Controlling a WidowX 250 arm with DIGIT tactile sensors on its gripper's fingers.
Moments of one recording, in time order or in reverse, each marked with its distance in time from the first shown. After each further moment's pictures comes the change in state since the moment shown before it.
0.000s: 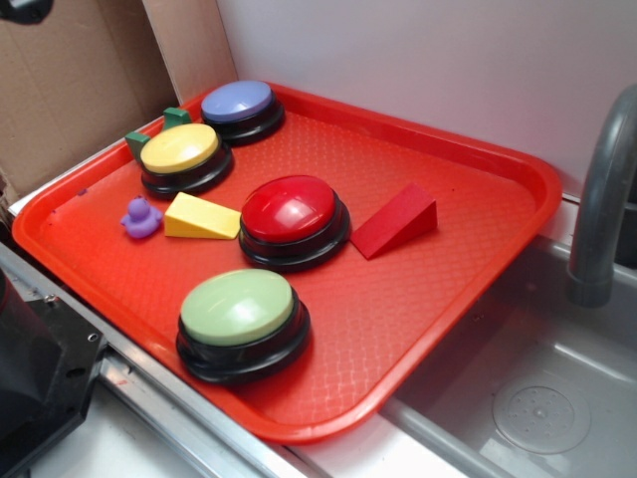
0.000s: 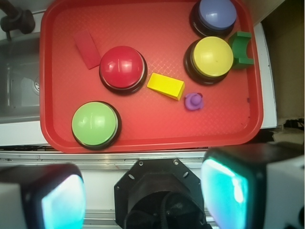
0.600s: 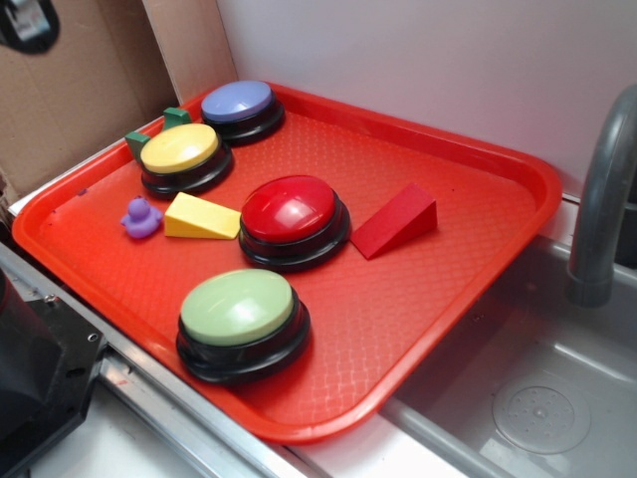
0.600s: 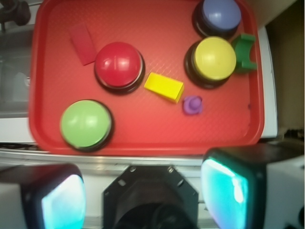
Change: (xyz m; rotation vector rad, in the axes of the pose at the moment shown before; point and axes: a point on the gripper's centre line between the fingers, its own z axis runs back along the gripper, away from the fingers) arm 0.005 0.010 -0.024 0.035 -0.041 -0.054
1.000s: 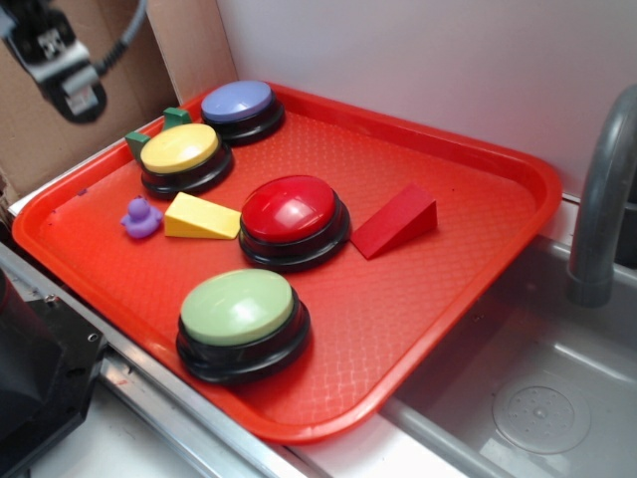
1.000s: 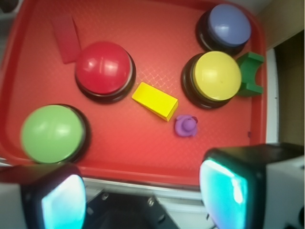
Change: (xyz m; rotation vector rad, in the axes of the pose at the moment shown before) arm 0.013 0.020 -0.052 0.048 -0.051 -0.113
